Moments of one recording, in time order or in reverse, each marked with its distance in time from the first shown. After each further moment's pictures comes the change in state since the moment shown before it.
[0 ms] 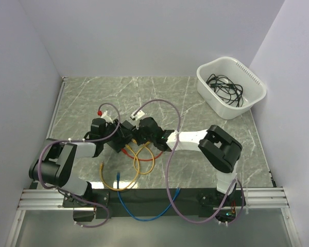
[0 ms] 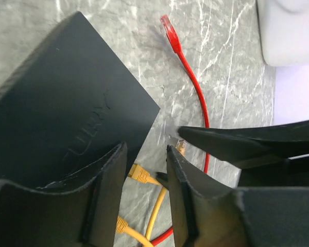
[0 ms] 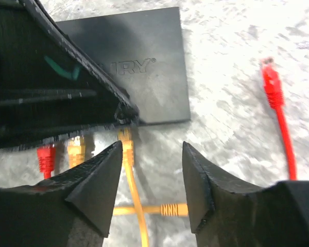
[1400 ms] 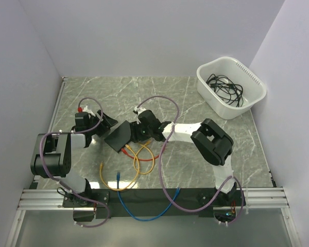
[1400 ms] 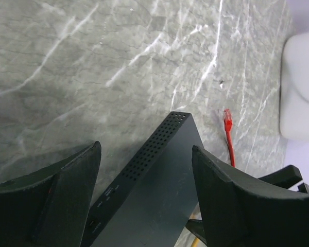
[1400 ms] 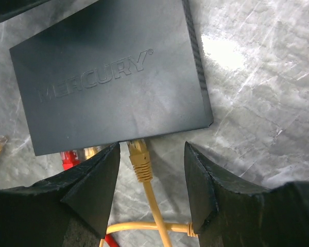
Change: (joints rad) left arm 0.299 0.082 0.114 -0.108 0.014 0.052; right arm -0.077 0.119 0.167 -0.200 -0.230 0.306
